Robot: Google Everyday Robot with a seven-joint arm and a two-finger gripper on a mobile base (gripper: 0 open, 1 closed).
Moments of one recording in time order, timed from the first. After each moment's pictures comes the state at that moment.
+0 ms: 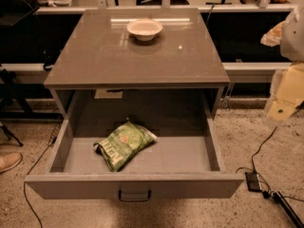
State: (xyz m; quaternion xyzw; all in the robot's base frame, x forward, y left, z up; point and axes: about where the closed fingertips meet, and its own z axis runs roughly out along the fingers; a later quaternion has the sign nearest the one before) arm 0.438 -0.216 0.978 -0.60 0.78 -0.04 0.16
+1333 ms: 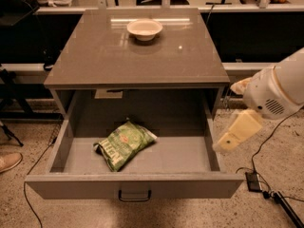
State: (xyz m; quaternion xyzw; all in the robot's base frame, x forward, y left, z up) arm 0.443 -0.172 0.871 -0.51 0.81 0.12 0.24
